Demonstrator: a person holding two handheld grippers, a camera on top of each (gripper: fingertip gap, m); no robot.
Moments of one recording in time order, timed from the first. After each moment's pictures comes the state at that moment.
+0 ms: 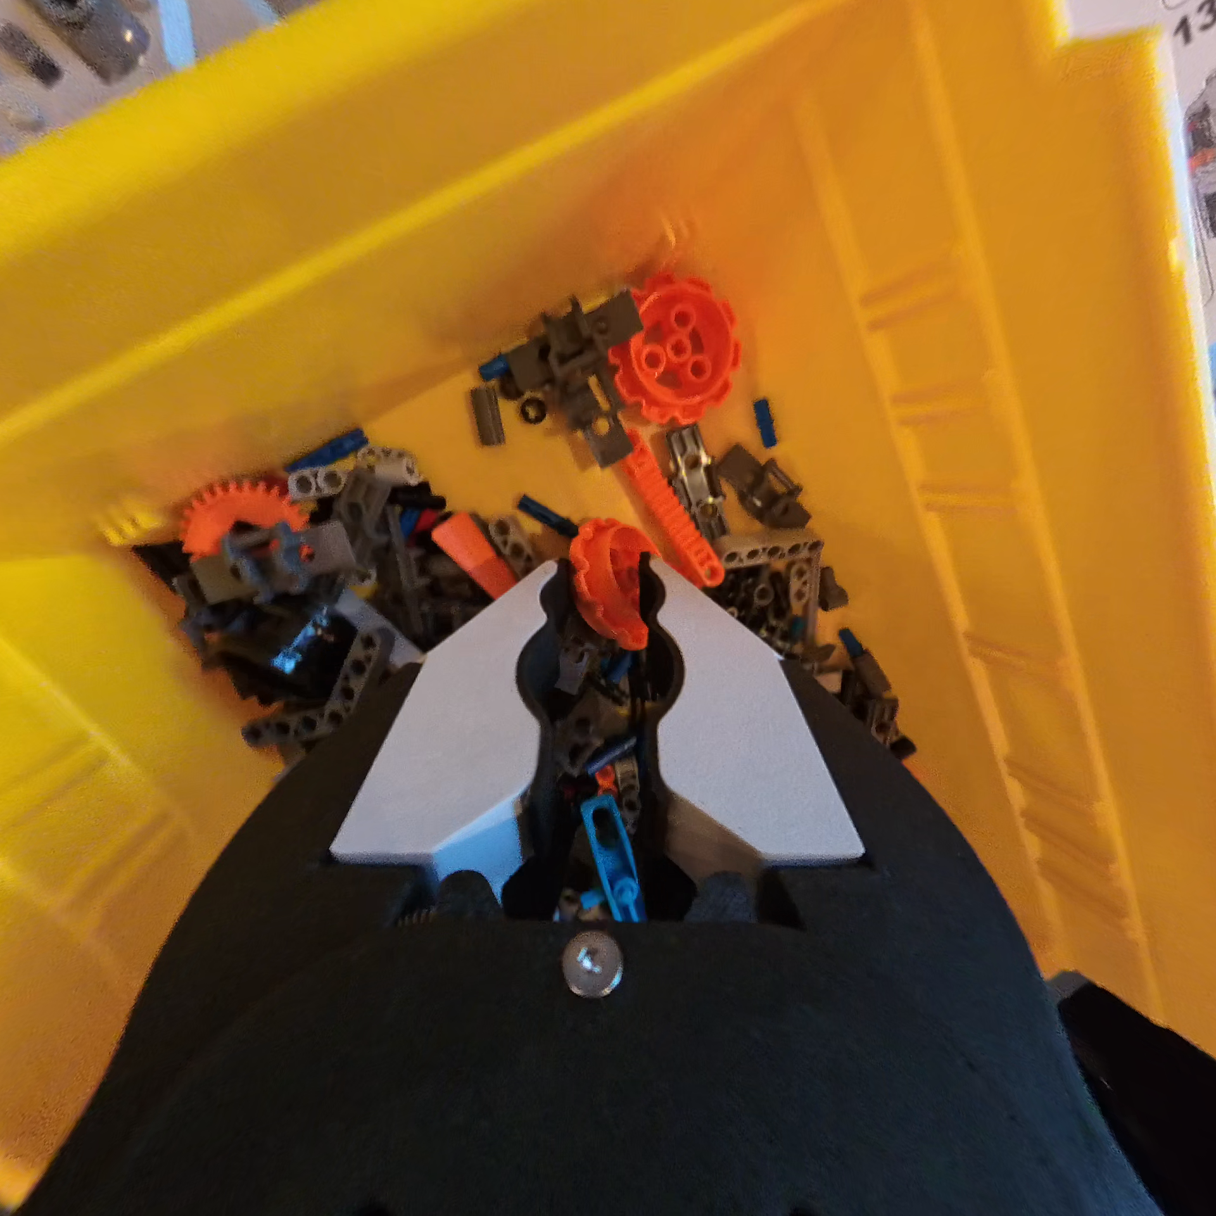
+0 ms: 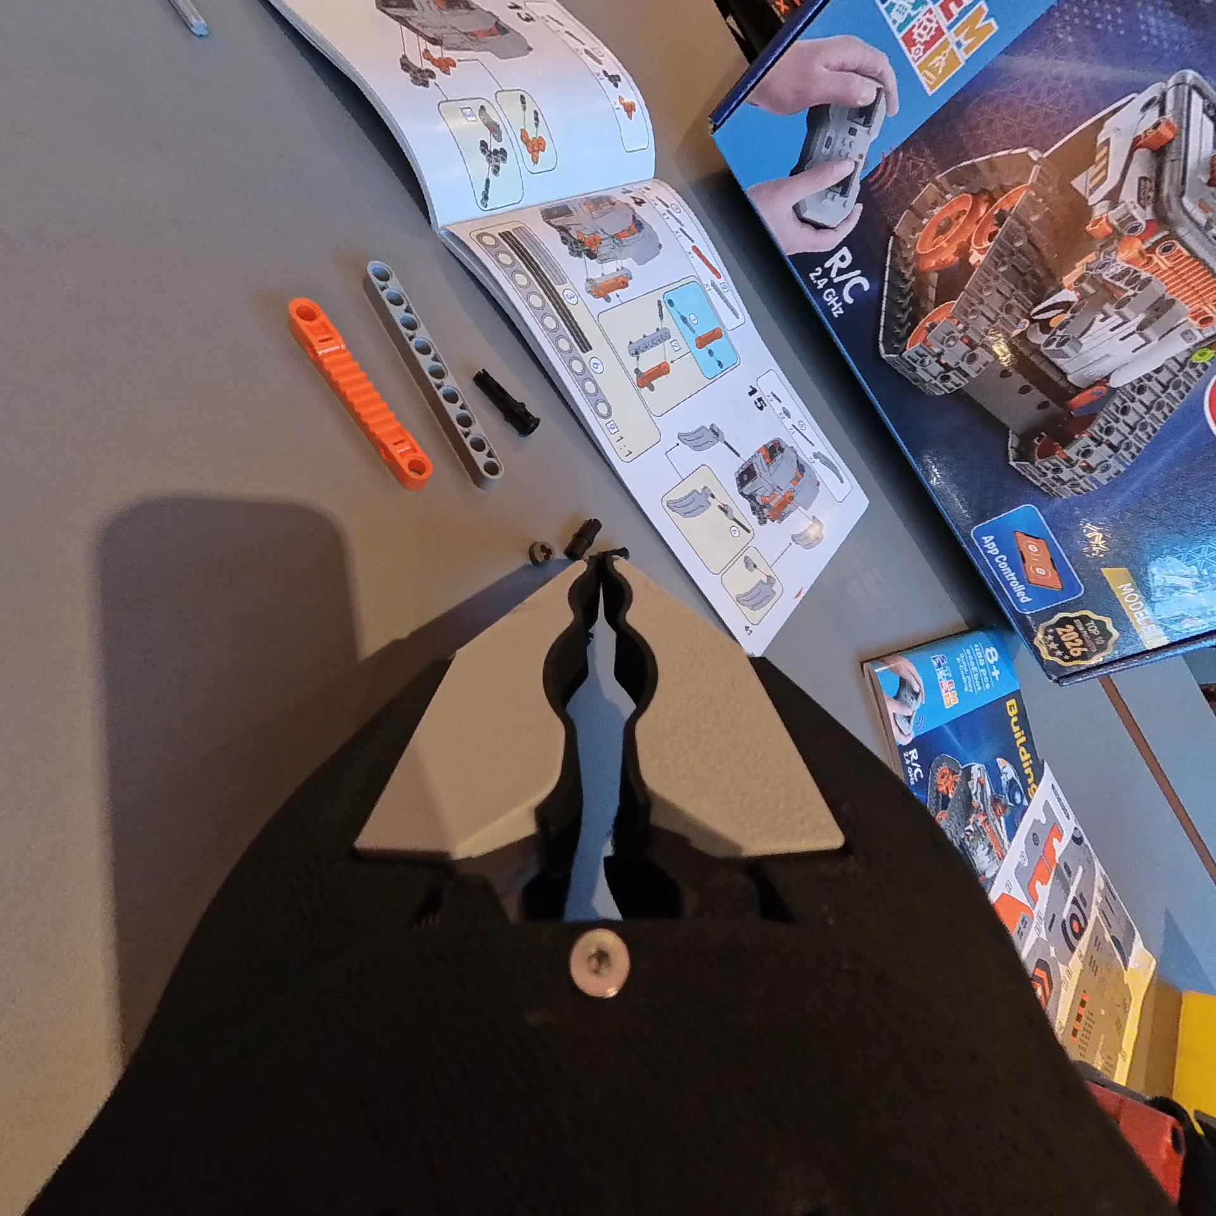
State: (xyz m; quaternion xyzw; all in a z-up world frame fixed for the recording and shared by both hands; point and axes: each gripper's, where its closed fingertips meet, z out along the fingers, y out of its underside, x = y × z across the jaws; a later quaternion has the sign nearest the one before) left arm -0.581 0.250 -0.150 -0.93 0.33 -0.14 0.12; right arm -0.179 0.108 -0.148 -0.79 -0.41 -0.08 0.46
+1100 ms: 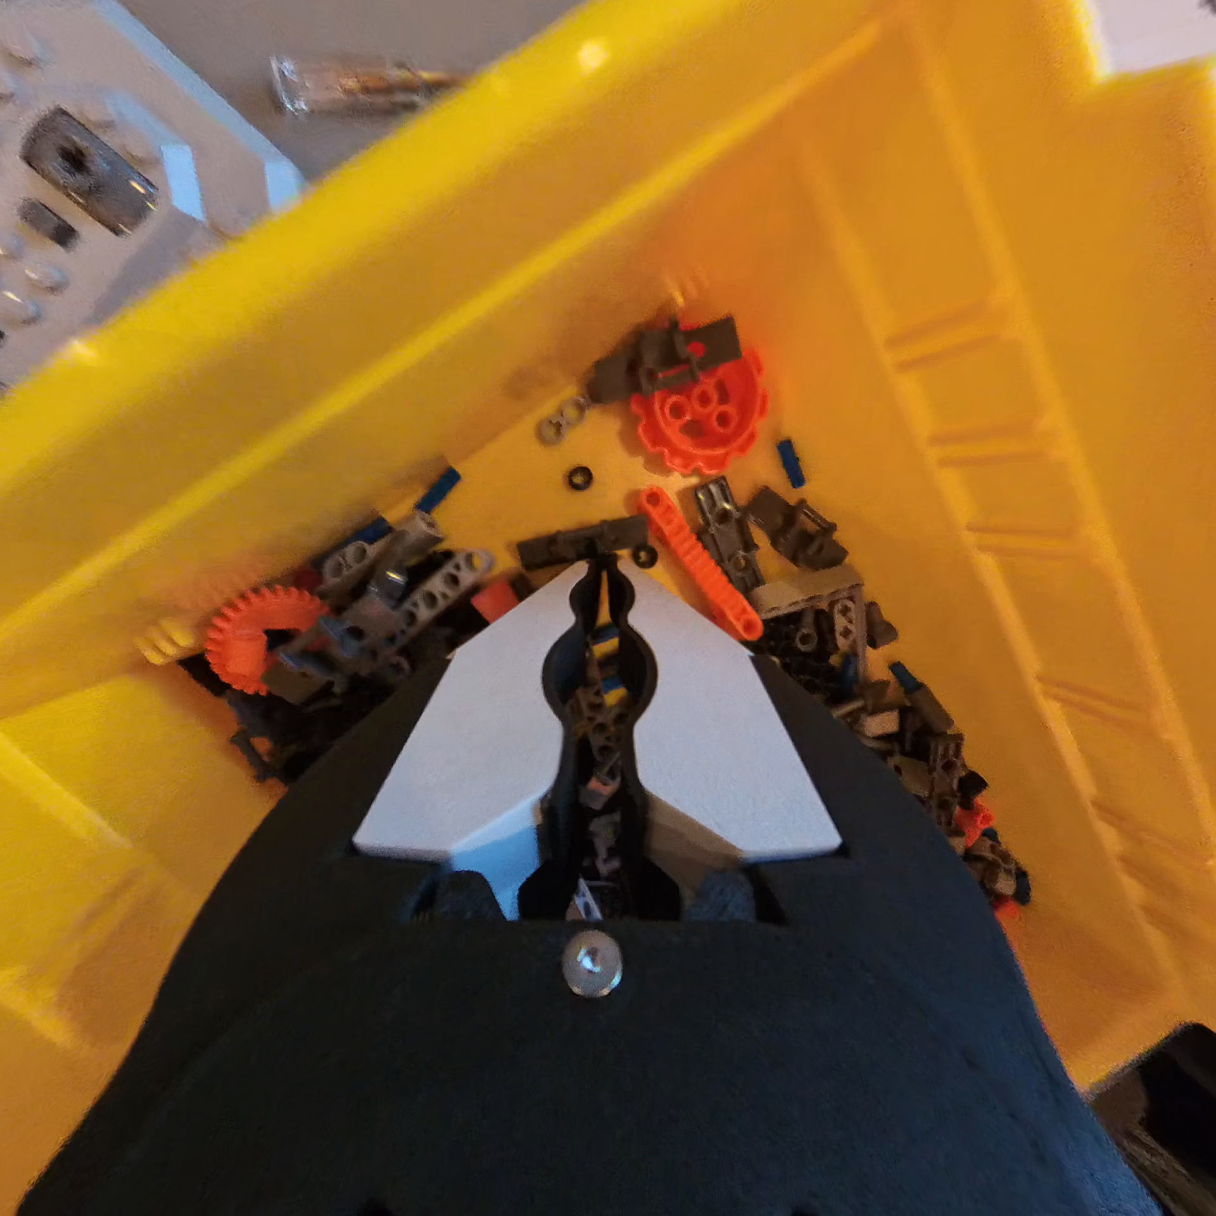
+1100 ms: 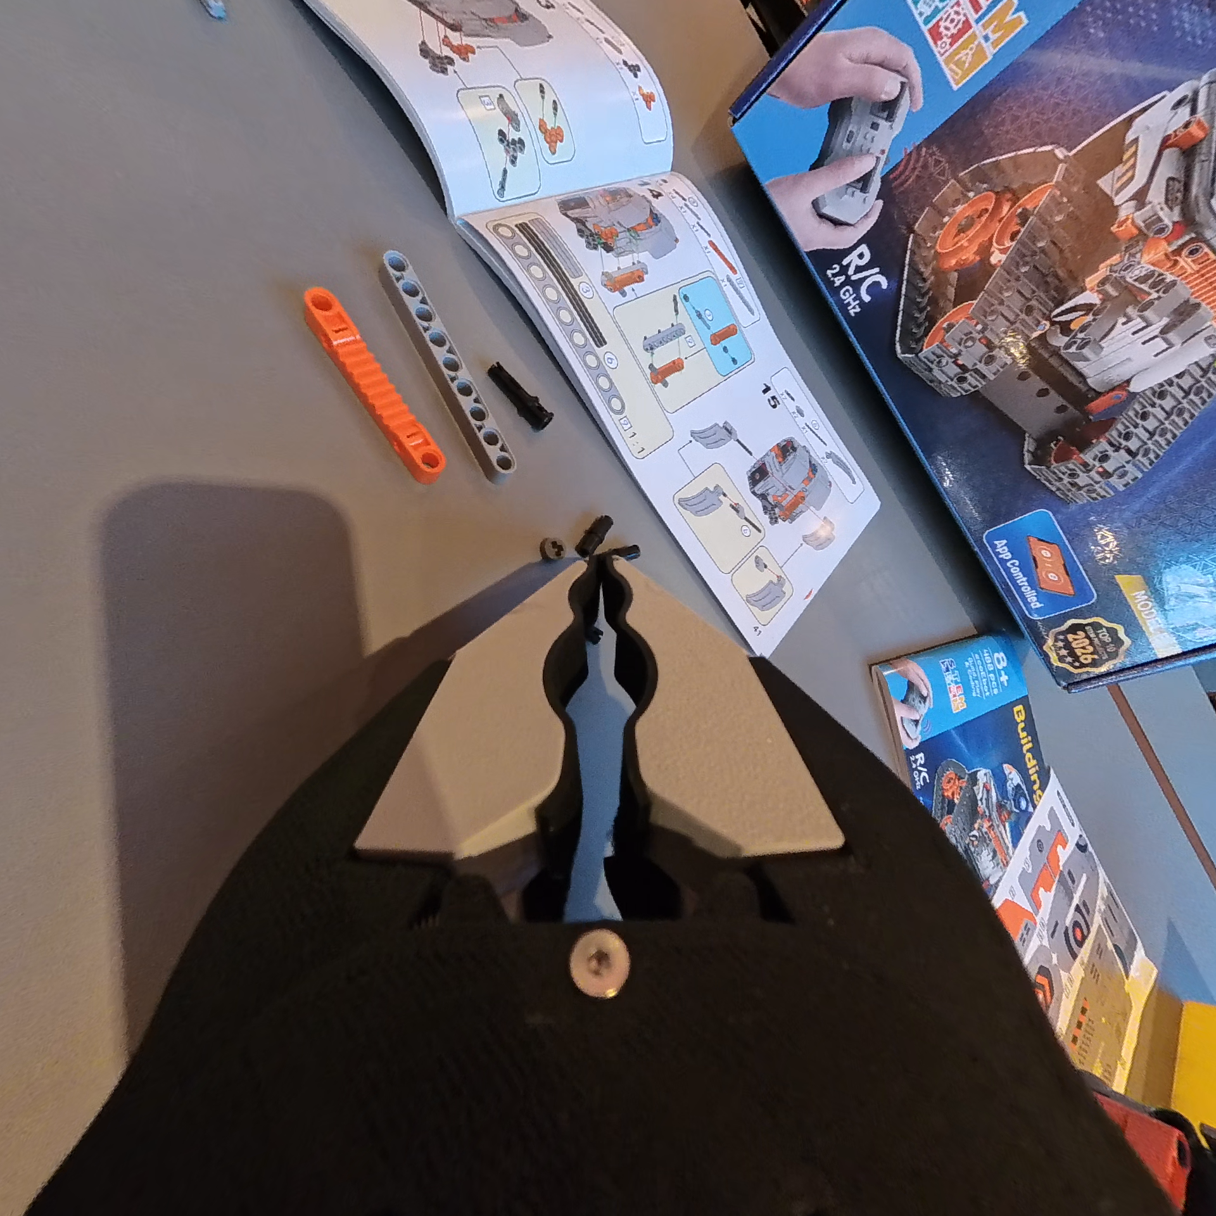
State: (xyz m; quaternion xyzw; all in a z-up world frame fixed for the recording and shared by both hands) left arm -0.574 0.268 -0.160 -0.91 0.38 -0.14 0.14; right arm -0.181 0.106 -0.151 -0.79 -0.41 -0.08 0.45
